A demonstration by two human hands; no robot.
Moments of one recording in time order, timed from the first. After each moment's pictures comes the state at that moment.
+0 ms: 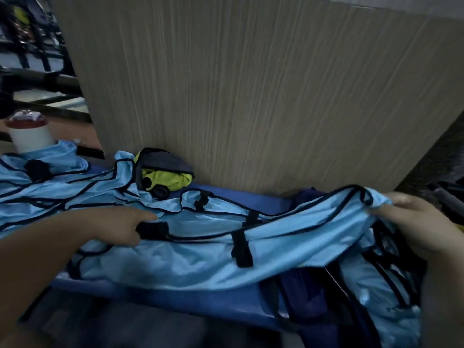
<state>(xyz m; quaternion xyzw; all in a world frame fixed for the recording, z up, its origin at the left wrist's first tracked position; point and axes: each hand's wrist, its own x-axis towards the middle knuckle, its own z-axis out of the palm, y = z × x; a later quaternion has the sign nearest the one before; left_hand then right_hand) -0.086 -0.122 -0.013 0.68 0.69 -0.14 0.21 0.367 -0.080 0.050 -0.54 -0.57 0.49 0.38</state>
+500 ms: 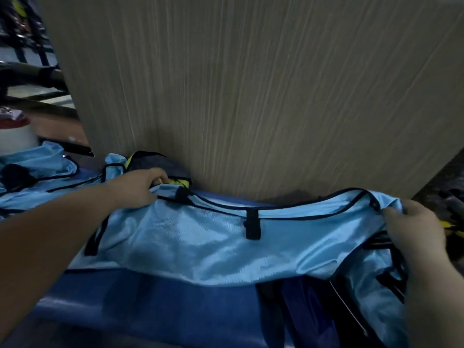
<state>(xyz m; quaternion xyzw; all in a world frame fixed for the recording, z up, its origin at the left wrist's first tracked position) -0.120 -0.017 -0.028 0.69 0.71 0.14 0.10 0.366 0.003 0.015 -0.75 -0.52 0.13 0.39</state>
